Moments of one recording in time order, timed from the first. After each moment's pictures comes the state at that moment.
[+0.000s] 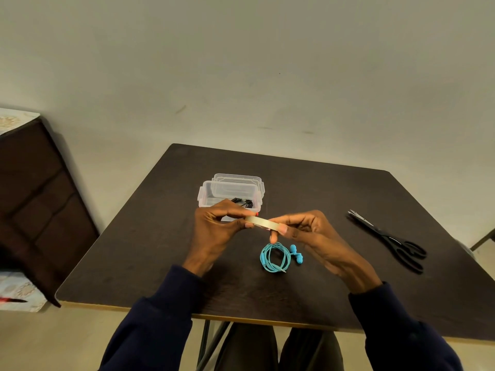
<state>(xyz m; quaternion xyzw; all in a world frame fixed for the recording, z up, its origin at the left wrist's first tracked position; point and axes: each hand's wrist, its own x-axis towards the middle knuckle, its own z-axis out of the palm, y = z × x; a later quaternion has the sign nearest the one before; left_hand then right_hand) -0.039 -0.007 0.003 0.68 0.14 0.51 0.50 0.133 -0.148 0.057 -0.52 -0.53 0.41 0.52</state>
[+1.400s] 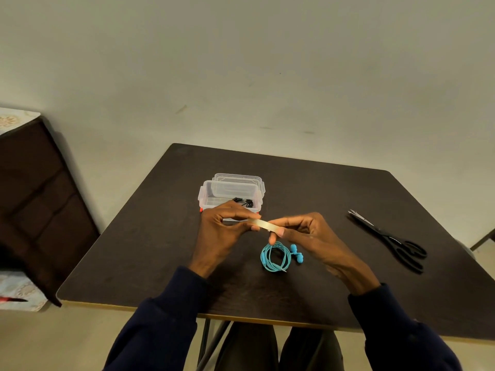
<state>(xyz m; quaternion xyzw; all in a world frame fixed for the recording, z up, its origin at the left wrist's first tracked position) -0.037 -0.013 0.005 0.72 0.14 0.50 0.47 0.133 -0.146 0.052 -0.57 -0.55 0.37 0.49</state>
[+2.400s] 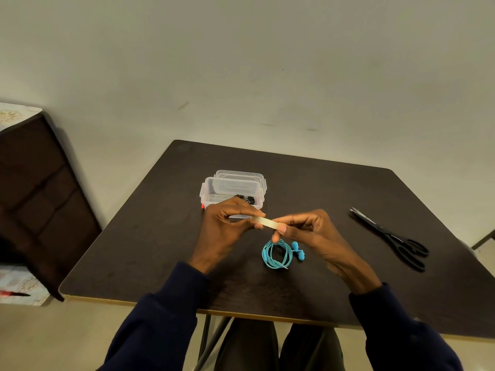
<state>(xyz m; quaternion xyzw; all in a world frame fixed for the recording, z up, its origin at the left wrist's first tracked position) -0.040 -0.016 0.013 0.74 0.14 0.48 0.46 0.129 -0.149 0.052 -0.55 -0.54 0.37 0.52</state>
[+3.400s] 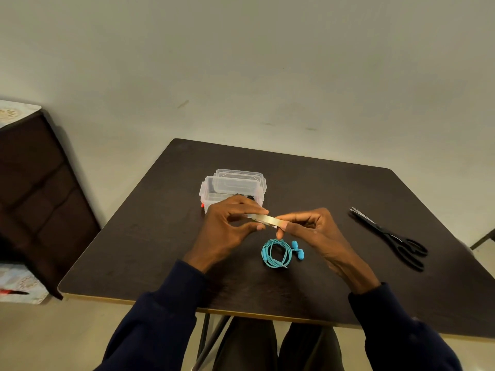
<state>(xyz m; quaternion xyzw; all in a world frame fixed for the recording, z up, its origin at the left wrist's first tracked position) -0.039 -0.011 0.010 0.77 0.12 0.44 0.45 0.134 -0.148 0.048 -0.58 -0.54 0.31 0.52</state>
